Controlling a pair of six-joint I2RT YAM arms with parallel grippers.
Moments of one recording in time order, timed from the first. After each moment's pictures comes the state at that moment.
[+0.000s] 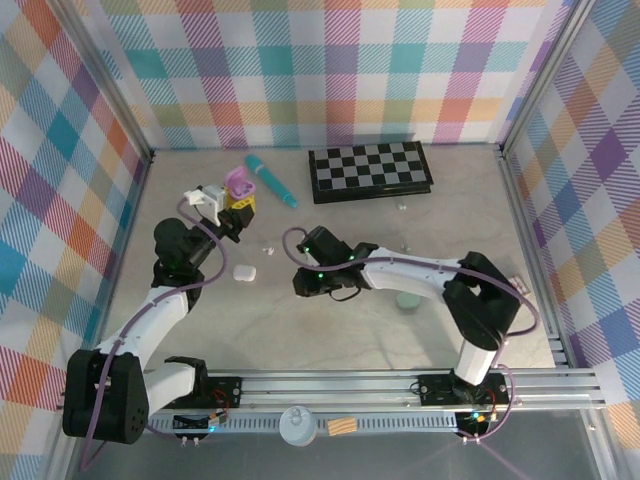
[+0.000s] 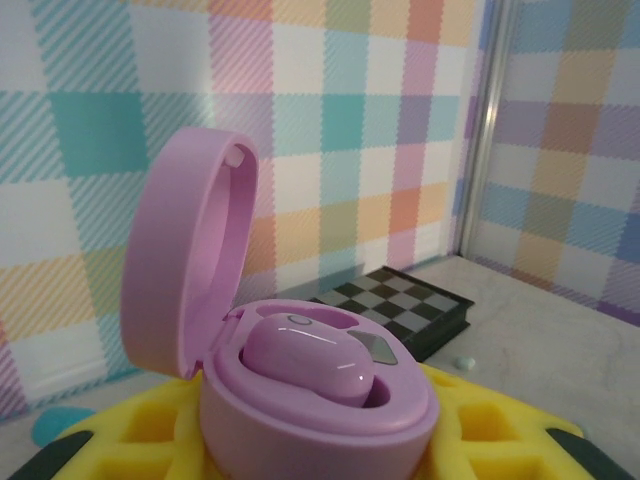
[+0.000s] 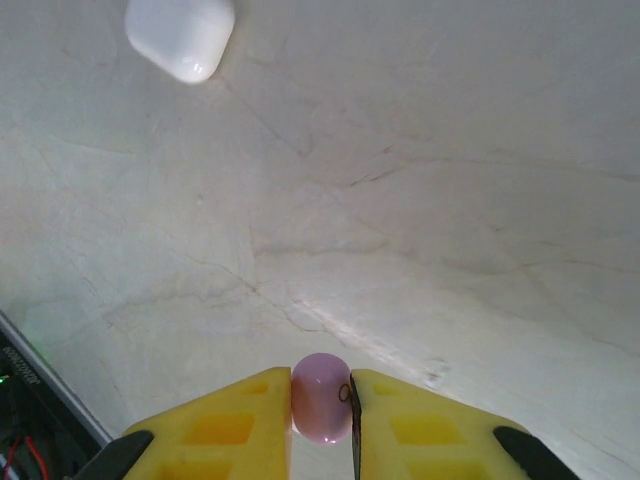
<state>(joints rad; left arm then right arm) -0.13 1.10 0.54 0.69 0.51 -0.06 0.93 1.72 1.15 -0.40 -0.20 0.61</state>
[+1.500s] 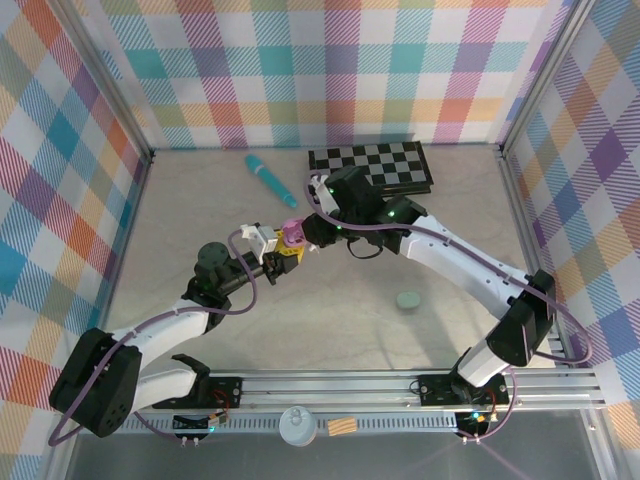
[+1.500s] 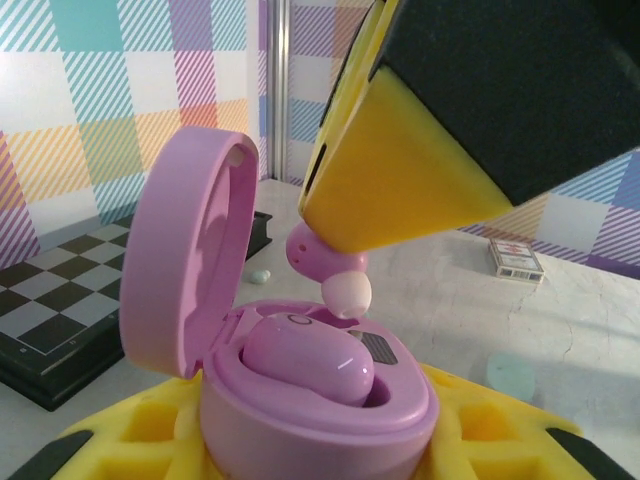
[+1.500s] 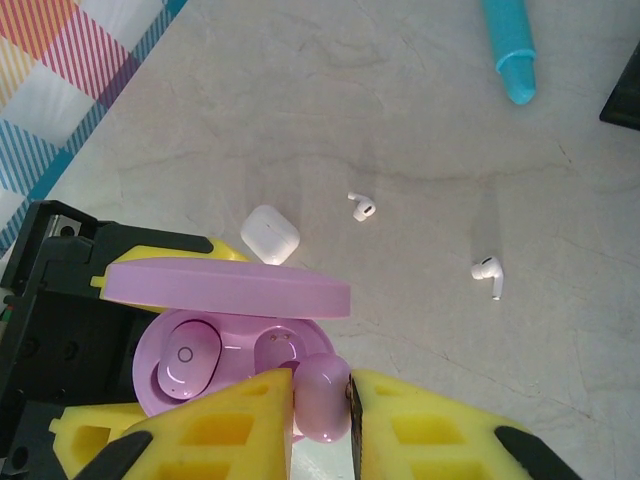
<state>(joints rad) -0.45 1.15 0.39 0.77 0.56 -0.03 0.84 1.57 1.53 -0.70 -0.14 0.33</state>
